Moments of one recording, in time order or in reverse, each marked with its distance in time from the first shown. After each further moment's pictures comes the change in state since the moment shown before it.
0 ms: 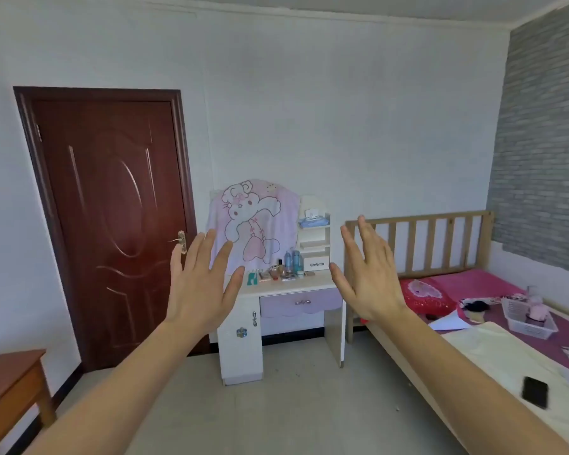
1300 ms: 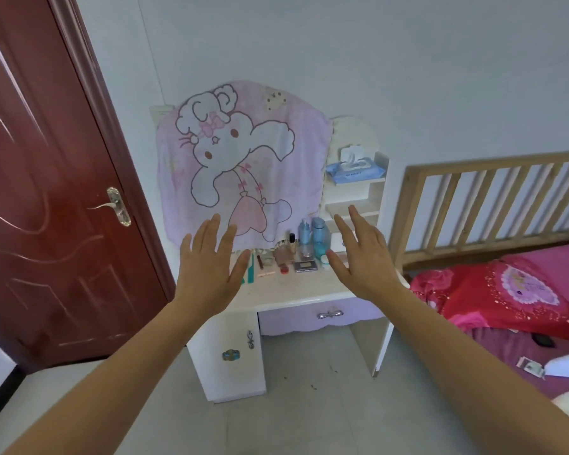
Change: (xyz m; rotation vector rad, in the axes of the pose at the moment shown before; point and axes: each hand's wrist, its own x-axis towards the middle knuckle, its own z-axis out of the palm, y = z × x) left_hand 0.361 -0.142 0.740 -0.173 -0.398 -0.101; right_hand 0.298 0.237 0.751 0.109 -0.466 0.089
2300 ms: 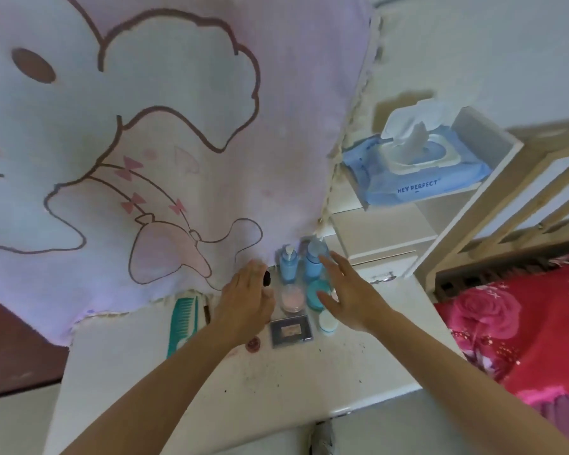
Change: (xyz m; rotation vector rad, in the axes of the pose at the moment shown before) left_hand 0.376 -0.020 0.489 -0.313 -0.653 -0.008; right_hand 0.311 0.256 0.385 0.271 -0.627 0.217
